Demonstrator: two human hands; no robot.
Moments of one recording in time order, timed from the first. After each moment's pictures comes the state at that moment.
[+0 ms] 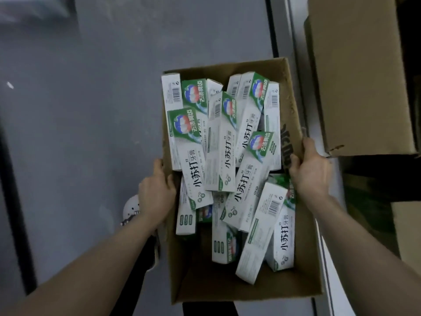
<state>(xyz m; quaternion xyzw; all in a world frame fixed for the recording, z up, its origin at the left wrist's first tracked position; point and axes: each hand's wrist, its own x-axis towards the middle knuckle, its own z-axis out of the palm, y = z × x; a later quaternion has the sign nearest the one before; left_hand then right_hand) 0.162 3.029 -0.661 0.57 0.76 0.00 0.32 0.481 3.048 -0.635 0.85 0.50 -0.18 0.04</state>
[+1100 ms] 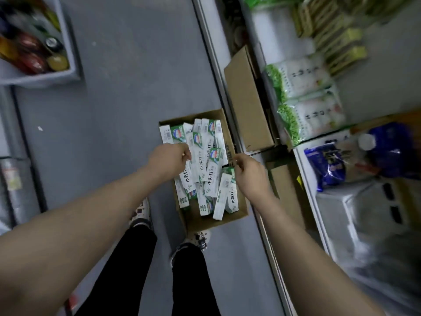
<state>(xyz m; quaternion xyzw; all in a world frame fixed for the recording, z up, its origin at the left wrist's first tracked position) 0.234 3.084 -0.373 0.76 0.54 -0.07 0.36 0.441 2.997 -0.343 0.81 0.49 -0.31 -0.05</state>
